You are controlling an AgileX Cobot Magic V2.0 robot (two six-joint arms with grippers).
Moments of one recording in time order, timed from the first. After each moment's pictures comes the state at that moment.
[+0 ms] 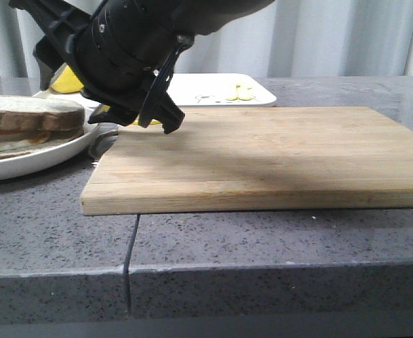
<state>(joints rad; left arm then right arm) 0.01 0.79 -0.88 -0.47 1.02 0.12 0.88 1.88 -1.31 1.84 -0.09 -0.82</state>
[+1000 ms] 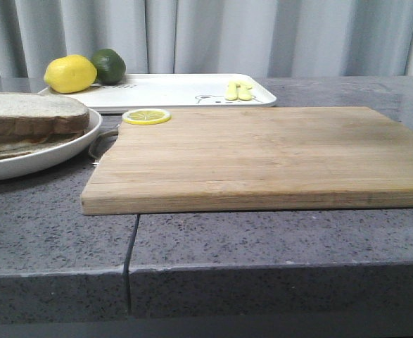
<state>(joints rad) 0.01 0.79 -0.88 -0.47 1.02 0.12 0.49 1.26 -0.96 1.01 -0.10 -0.79</state>
